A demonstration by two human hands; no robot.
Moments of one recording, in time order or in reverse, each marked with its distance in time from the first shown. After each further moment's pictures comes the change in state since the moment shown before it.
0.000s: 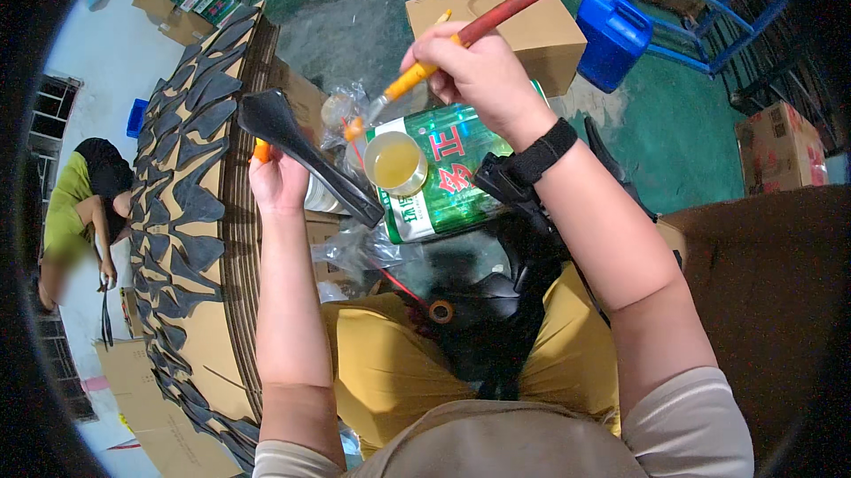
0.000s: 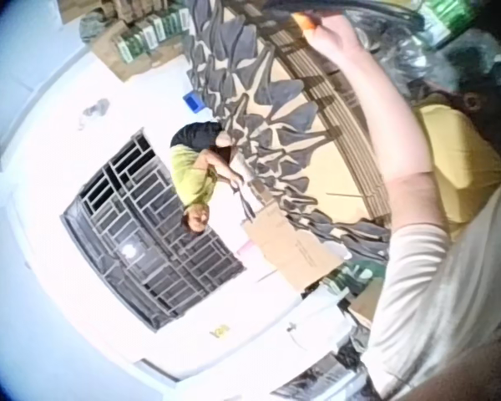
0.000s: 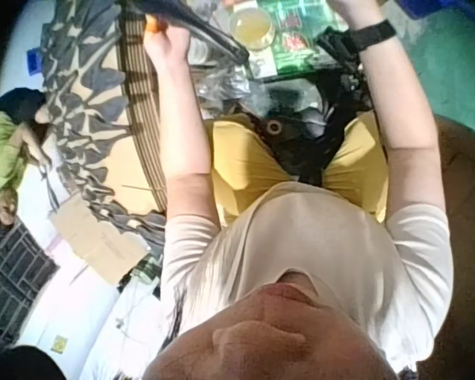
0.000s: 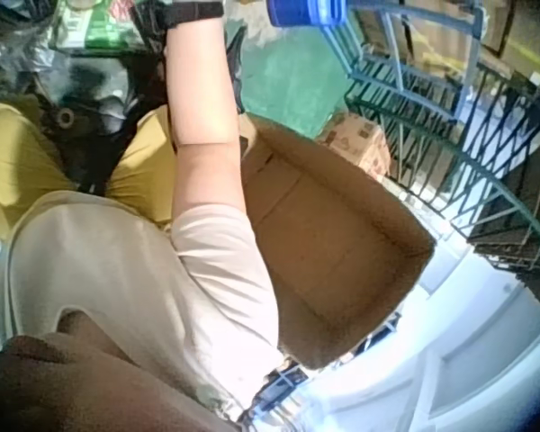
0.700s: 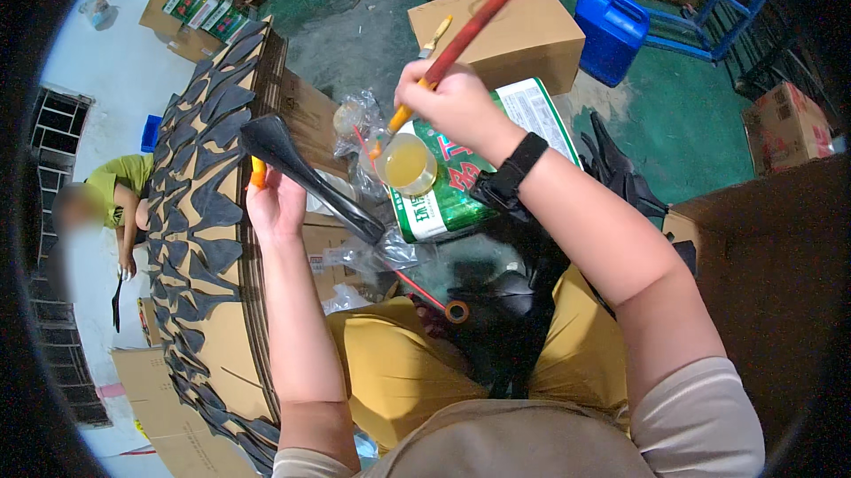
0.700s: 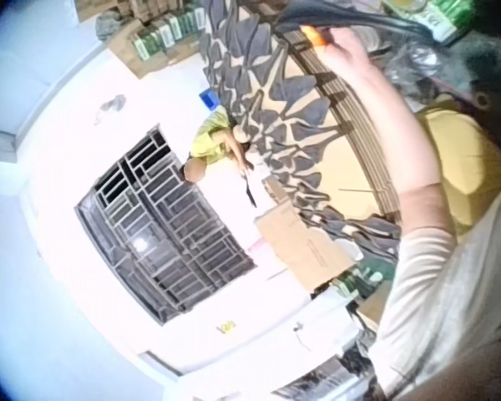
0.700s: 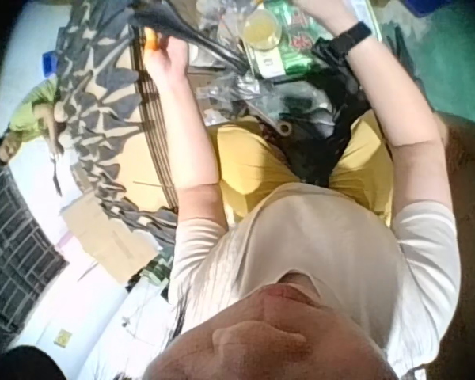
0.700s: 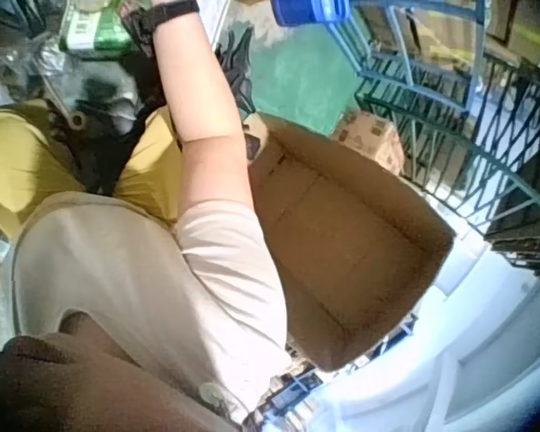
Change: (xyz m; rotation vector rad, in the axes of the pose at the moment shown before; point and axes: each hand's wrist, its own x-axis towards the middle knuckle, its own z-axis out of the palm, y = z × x) left_hand -0.036 0.011 0.032 0.109 0.177 0.090; right_hand -0.012 0.024 0.022 -0.153 -0.004 -0.131
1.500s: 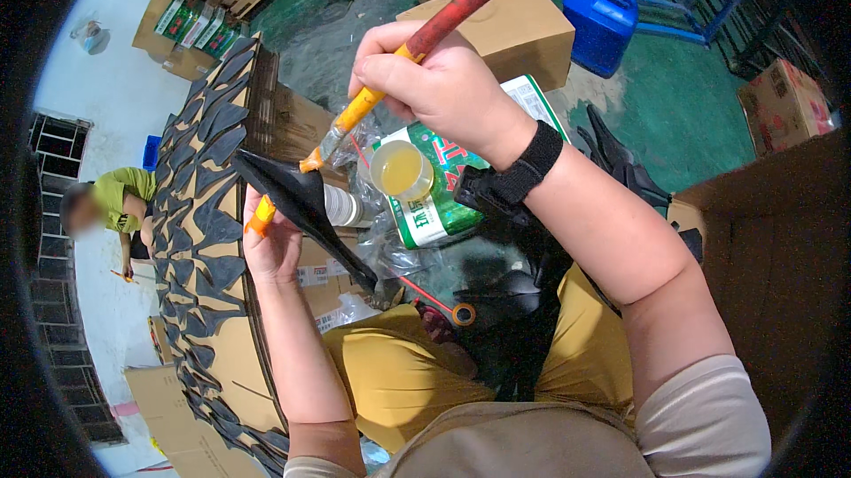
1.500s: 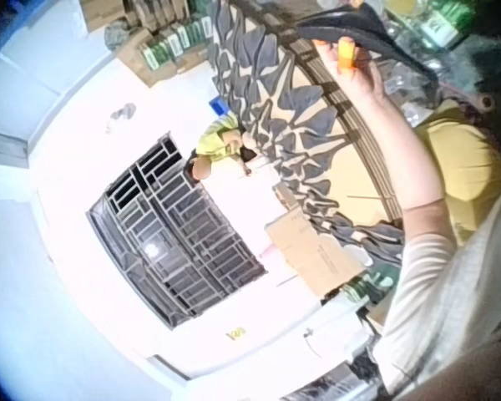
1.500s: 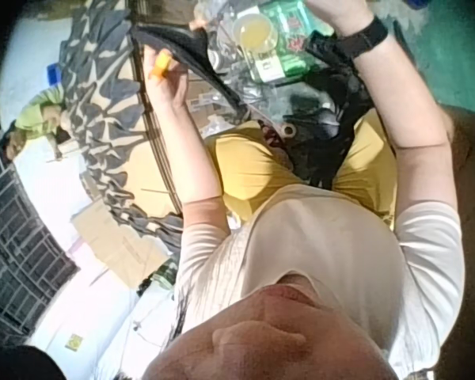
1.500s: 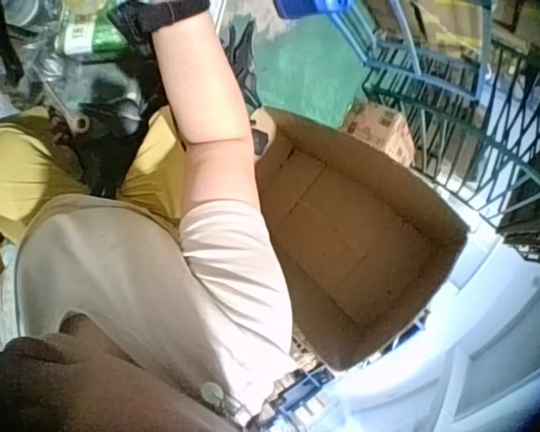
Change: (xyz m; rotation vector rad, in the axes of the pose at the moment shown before) left_hand -0.040 -0.002 0.027 0.663 -0.235 0.003; right_hand -0.007 -0.061 -0.008 0.218 -0.084 -0.182
